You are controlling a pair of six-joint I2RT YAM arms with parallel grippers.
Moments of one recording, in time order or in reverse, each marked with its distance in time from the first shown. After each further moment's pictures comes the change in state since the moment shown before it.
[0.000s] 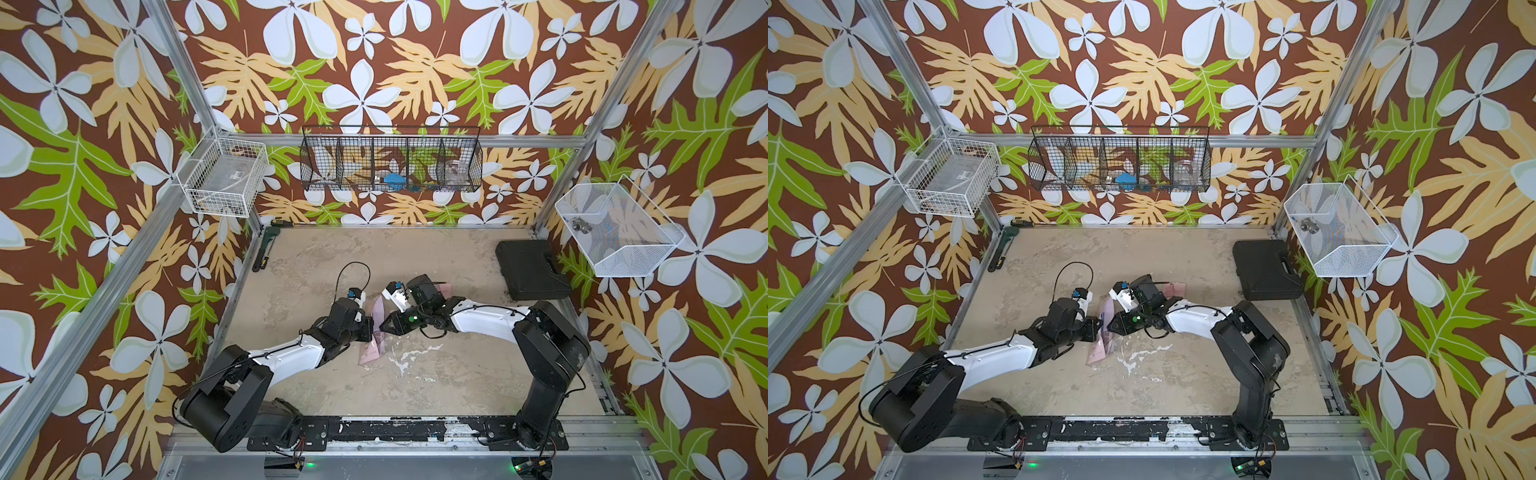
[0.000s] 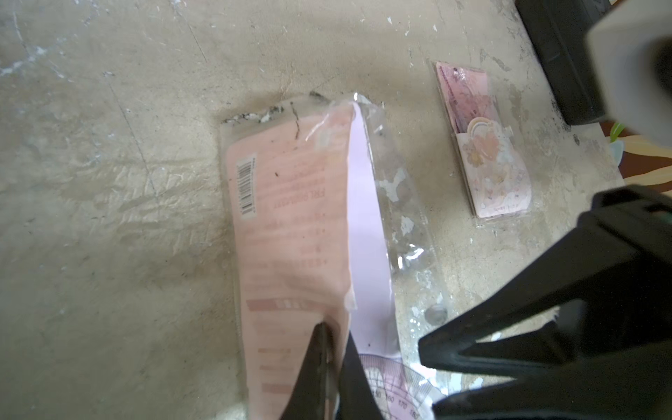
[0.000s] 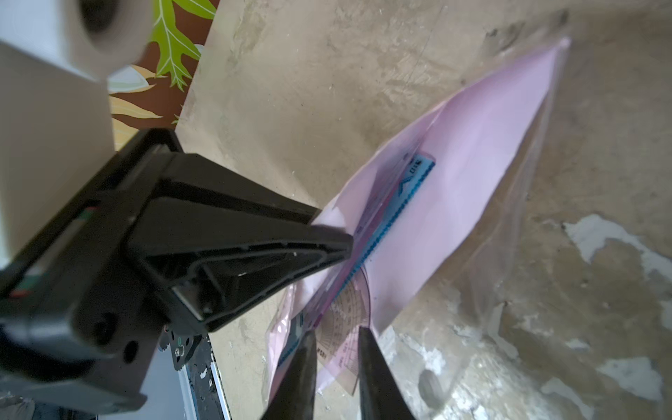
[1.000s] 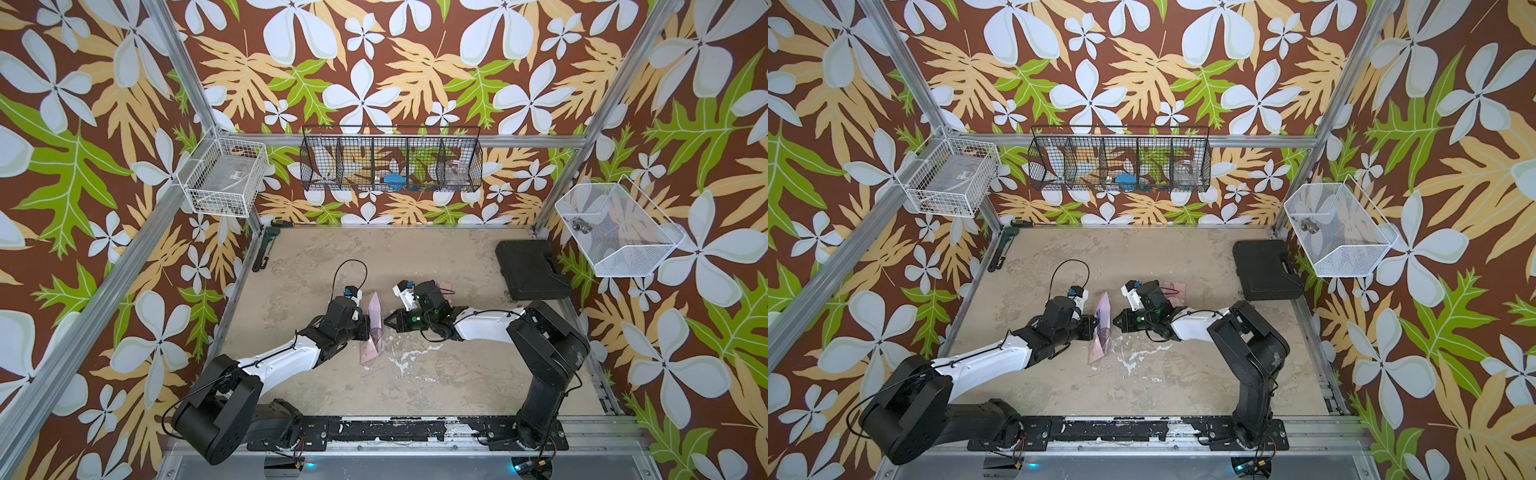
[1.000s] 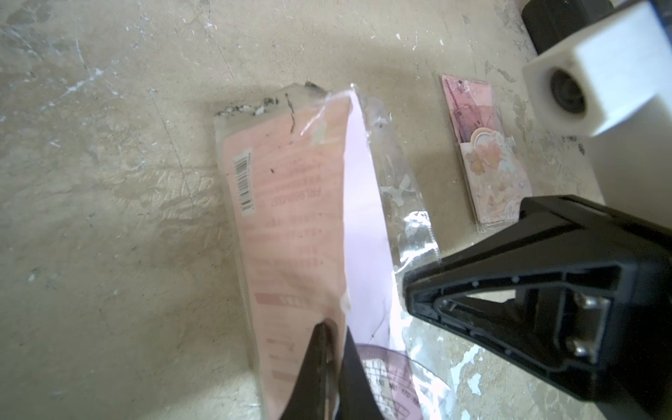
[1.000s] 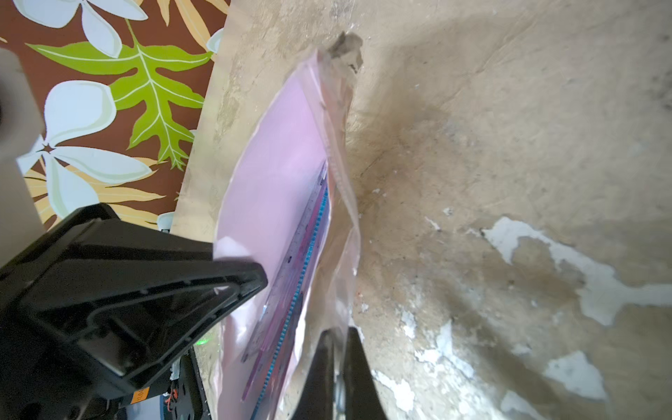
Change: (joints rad) left arm 0.010 -0.064 0.016 -0.081 -0.019 0.000; right arm -0.022 -0.006 -0.138 0.298 0.093 0.226
